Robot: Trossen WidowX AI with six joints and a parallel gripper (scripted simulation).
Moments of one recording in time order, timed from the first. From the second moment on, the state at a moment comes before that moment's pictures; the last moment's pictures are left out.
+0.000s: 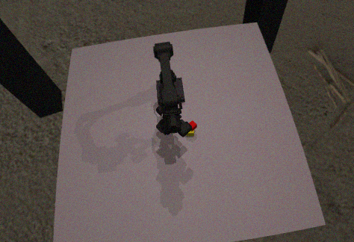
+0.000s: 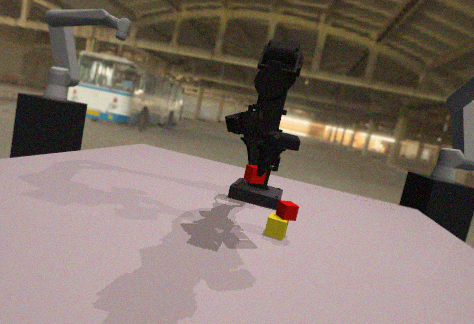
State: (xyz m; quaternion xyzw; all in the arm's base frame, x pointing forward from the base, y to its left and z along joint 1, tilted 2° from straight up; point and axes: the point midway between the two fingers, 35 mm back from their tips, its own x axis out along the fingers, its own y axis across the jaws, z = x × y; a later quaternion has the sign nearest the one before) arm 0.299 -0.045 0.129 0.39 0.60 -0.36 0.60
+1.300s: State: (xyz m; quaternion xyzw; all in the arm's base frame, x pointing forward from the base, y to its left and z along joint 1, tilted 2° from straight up) arm 0.312 0.005 0.098 0.38 0.60 -0.36 0.60
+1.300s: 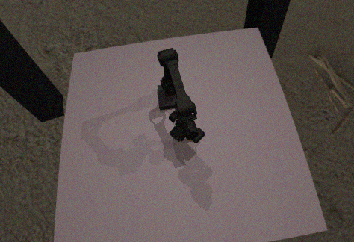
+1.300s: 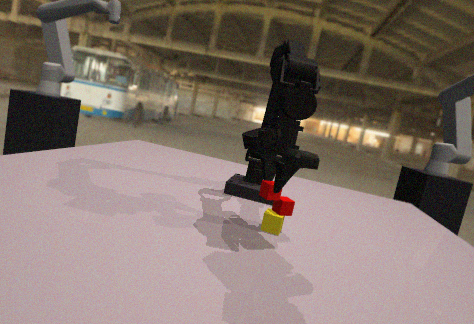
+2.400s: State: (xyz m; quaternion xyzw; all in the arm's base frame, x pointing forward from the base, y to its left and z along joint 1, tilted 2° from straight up) arm 0.315 0.006 0.068 0.38 0.60 -0.36 0.60
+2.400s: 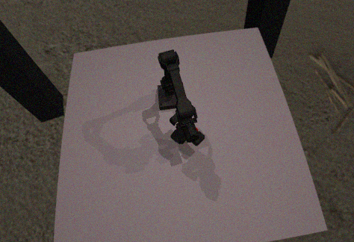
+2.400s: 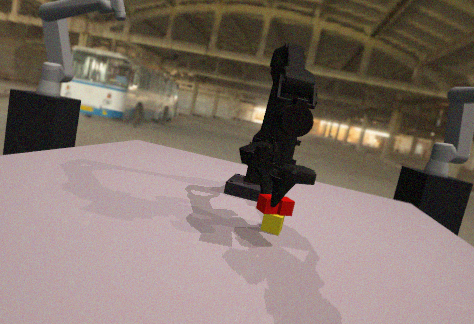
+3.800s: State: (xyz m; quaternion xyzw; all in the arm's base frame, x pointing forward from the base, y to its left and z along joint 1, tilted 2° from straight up) arm 0.313 0.005 0.098 0.38 0.60 -0.36 0.60
